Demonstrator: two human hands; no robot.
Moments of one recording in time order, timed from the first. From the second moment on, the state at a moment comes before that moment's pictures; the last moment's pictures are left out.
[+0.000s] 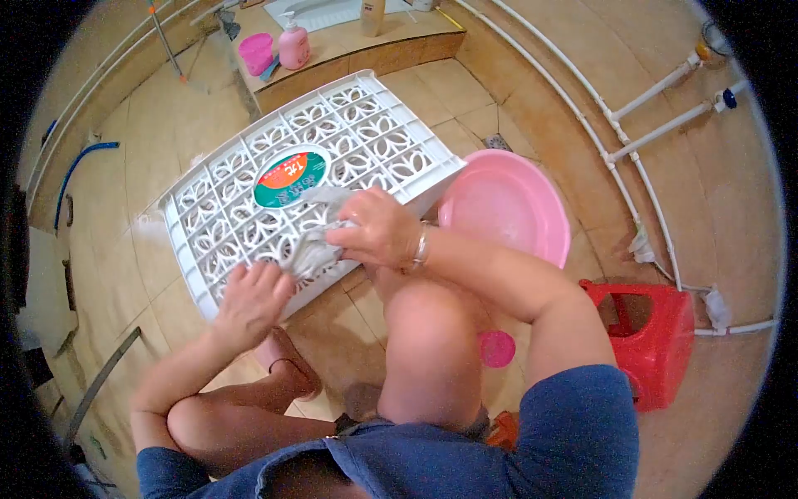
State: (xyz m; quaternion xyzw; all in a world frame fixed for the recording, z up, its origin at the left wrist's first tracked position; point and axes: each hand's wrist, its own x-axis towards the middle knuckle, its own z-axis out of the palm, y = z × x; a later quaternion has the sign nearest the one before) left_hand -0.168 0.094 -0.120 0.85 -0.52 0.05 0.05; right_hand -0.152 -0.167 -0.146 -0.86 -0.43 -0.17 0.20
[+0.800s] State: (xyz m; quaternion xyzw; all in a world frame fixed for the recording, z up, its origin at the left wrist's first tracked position) left_hand -0.112 0.028 -0.137 0.86 -0.44 0.11 0.25; right_hand -0.115 -0.237 -0.132 -0.94 -0.23 -0.10 0.22
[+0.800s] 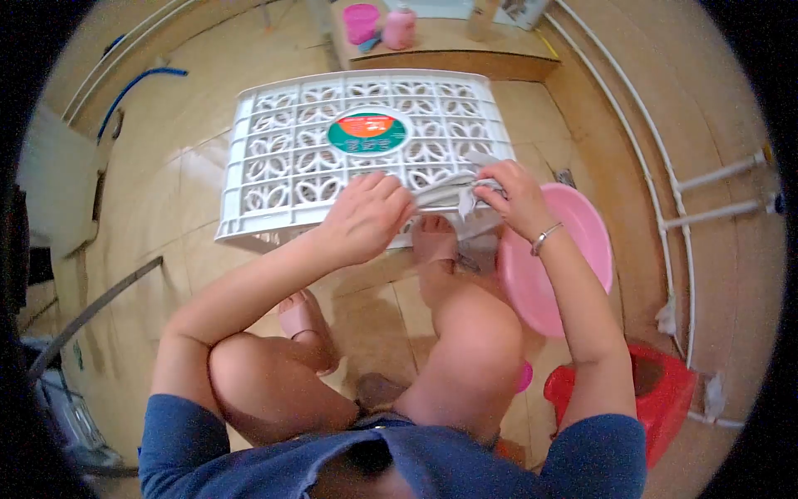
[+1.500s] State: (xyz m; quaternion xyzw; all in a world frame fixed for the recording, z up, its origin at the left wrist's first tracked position) left_hand -0.061 0.240 -0.173 0.77 0.10 0.13 0.62; right_hand -0.032 0.082 -0.139 -0.81 -0.41 -0.16 0.40
